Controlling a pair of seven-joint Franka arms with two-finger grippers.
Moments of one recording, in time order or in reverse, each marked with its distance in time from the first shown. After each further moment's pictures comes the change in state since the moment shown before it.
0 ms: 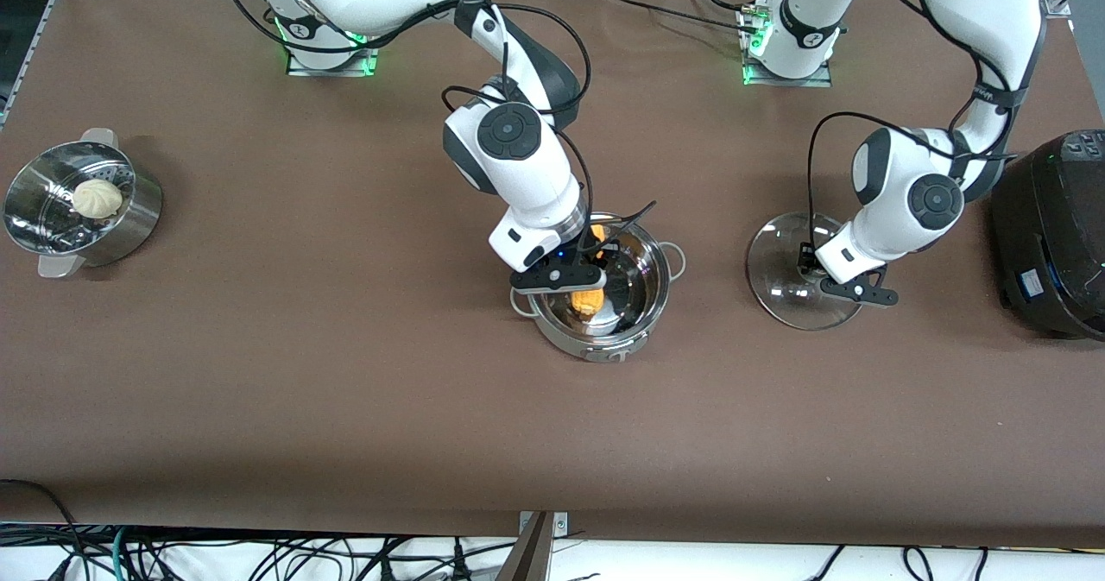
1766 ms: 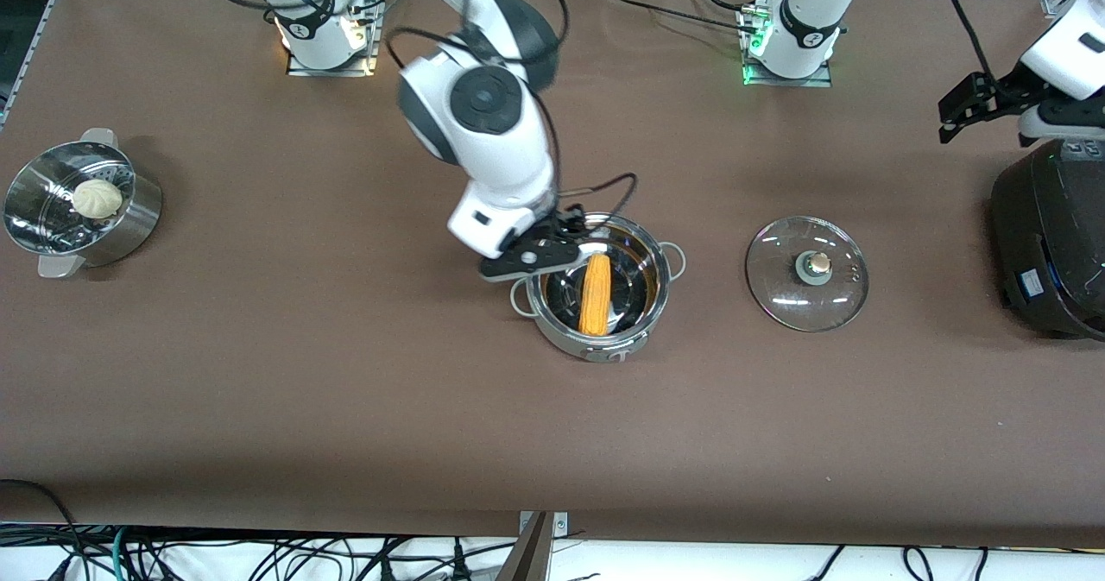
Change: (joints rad) left arm 0.048 -0.565 -0.020 0.386 0.069 -0.887 -0.113; right arm -0.068 -0.168 -0.026 0.080 -0.038 -0.479 -0.258
